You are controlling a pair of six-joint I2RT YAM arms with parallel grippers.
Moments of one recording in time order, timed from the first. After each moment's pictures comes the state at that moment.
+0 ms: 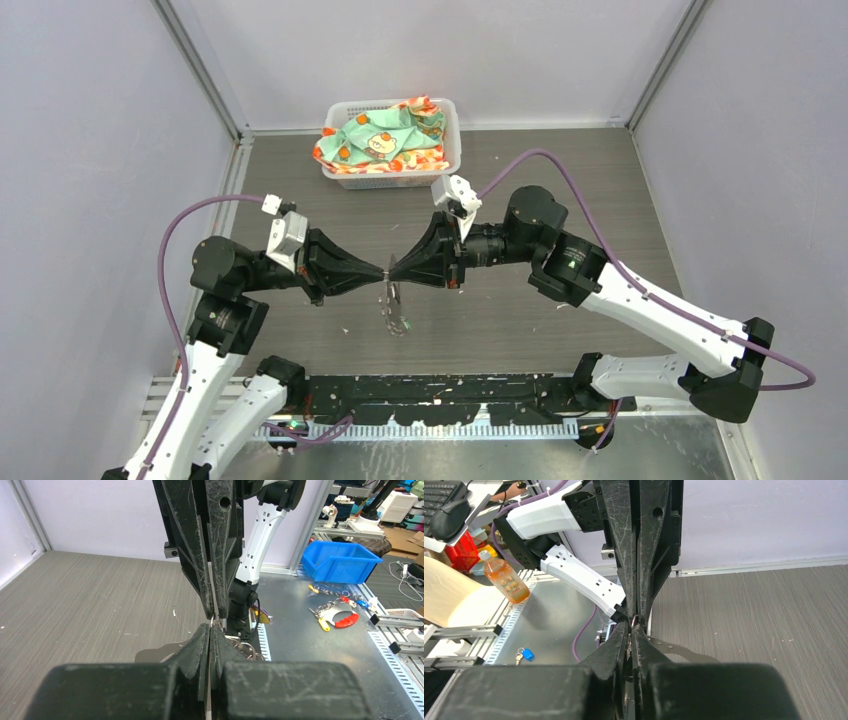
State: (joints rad) left arm -0.37 0.65 0.87 0.09 1.13 -0.37; right arm 0.99 1.15 1.21 0.00 -0.67 0.21
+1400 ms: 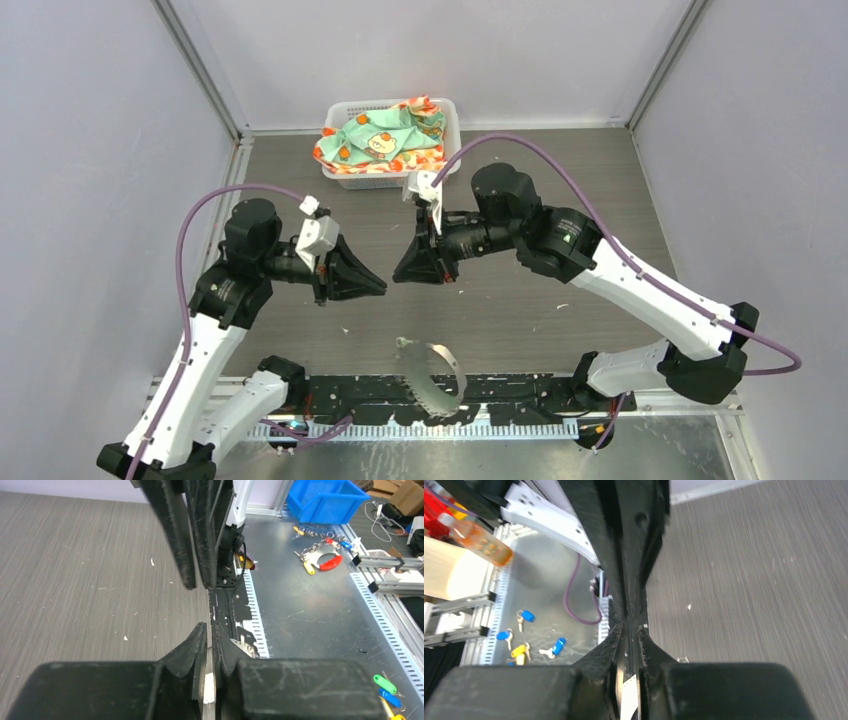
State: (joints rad) left arm -0.37 0.79 1.03 -0.47 1.28 0.11; right arm 0.99 1.32 1.55 -0.56 -0.62 0.10
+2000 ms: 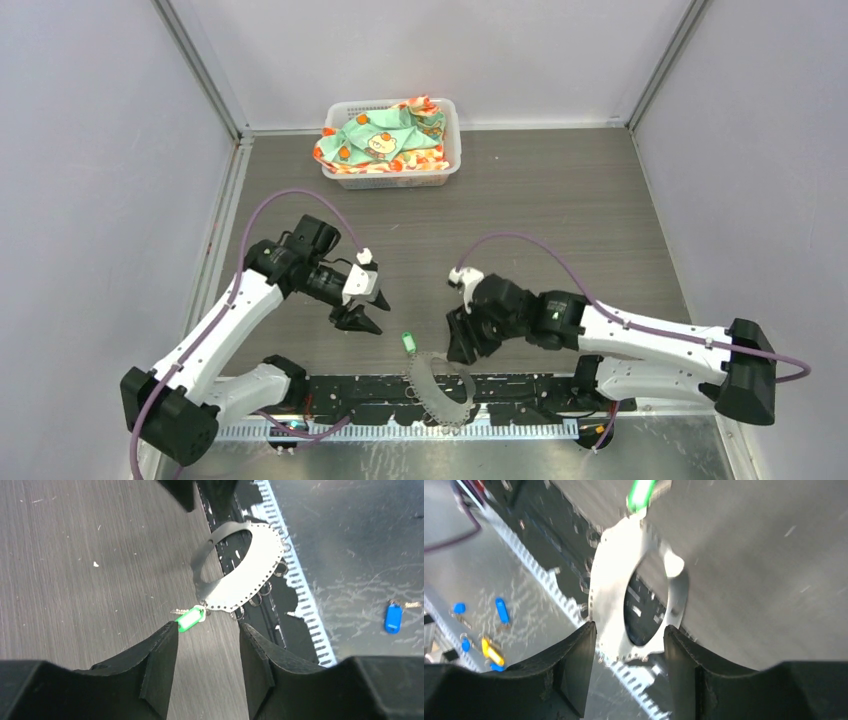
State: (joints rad) left arm -0.47 1.02 0.95 -1.10 1.08 1.09; right arm 1.10 1.03 0.76 -0.52 -0.14 0.53
